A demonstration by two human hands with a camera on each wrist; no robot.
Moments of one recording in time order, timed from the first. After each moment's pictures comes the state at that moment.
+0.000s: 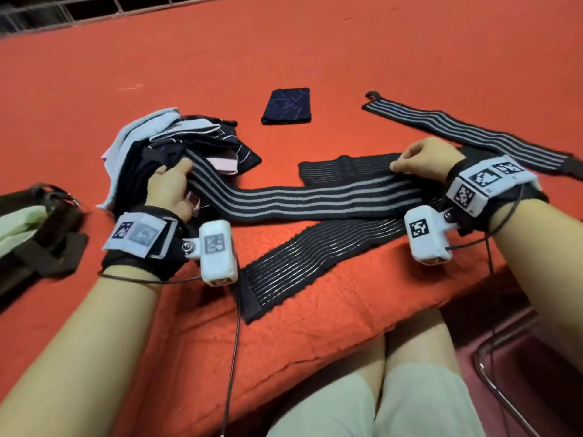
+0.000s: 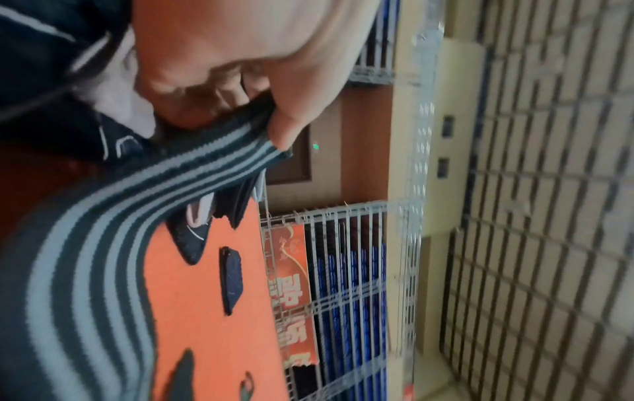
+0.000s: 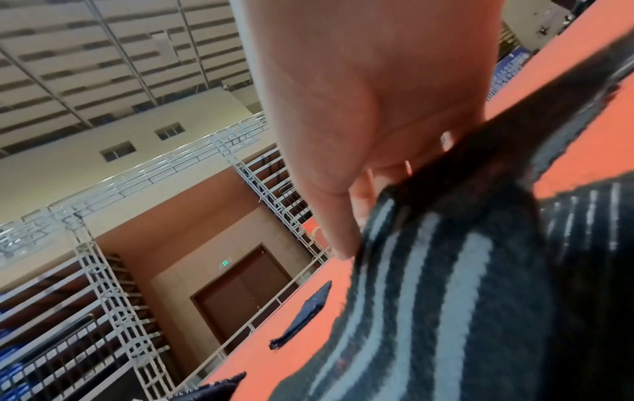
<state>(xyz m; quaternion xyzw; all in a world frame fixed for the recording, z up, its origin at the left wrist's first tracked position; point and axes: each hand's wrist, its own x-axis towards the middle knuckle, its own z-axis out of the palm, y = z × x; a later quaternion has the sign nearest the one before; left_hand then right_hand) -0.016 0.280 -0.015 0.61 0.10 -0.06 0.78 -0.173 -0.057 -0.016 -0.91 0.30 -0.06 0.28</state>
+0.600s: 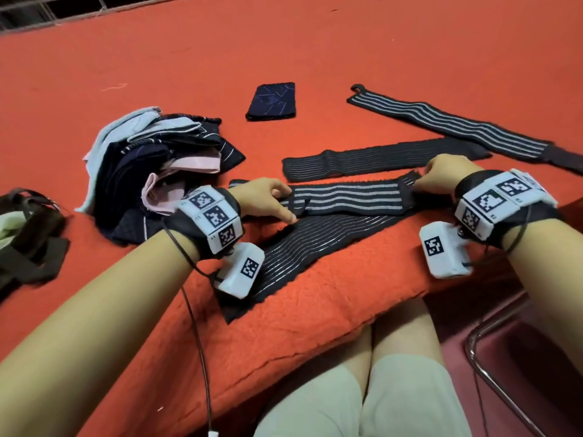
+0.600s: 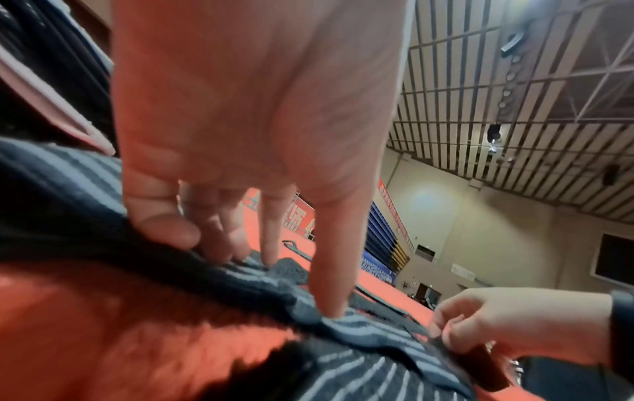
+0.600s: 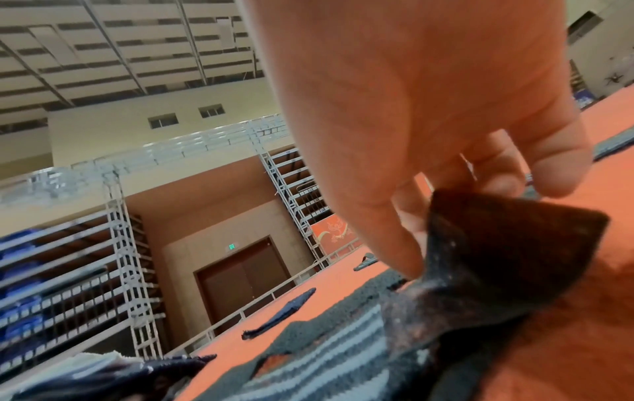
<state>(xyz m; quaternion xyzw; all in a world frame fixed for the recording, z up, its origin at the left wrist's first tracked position) -0.066 0.176 -0.033 0.90 -0.31 -0.24 0.20 -0.213 -0.080 -0.033 -0.90 0.40 0.03 0.16</state>
